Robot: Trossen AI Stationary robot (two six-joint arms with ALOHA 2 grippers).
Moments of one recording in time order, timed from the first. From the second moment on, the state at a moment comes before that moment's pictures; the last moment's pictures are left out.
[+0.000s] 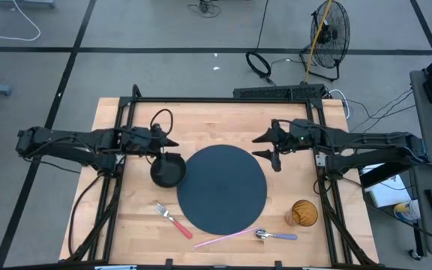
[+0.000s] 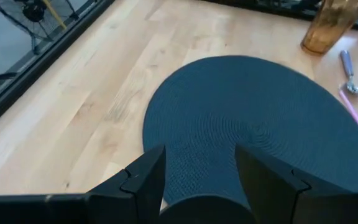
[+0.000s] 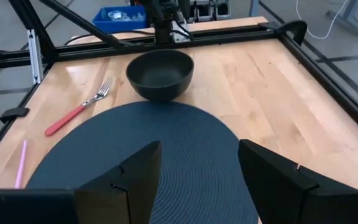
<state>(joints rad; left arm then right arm) 0.03 0.89 0.70 -0.39 -0.13 -0.20 -0.14 0.96 0.70 -0.12 -0.11 0.06</state>
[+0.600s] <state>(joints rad) 0.02 0.89 0.70 -0.56 -0.19 -0.32 -0.14 1.02 0.69 -0.04 -0.10 0.04</state>
